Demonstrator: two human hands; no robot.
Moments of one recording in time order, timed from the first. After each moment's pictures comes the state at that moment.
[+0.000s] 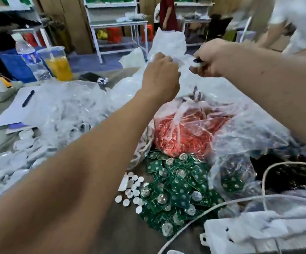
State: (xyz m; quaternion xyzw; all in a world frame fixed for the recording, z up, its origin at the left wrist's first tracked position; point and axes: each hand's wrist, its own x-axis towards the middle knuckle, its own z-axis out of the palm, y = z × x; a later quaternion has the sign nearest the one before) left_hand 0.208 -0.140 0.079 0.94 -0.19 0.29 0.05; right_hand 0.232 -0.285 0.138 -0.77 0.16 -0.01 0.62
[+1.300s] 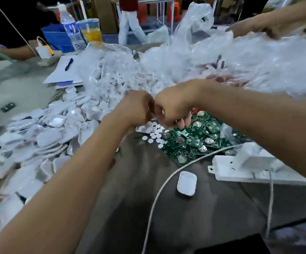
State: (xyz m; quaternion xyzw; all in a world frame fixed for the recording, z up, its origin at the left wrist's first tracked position) left_hand 0.029 -0.022 0.012 0.98 -0.10 0.02 0.16; right_hand 0.052 -0.166 0.059 -0.92 -0.27 0.27 0.02
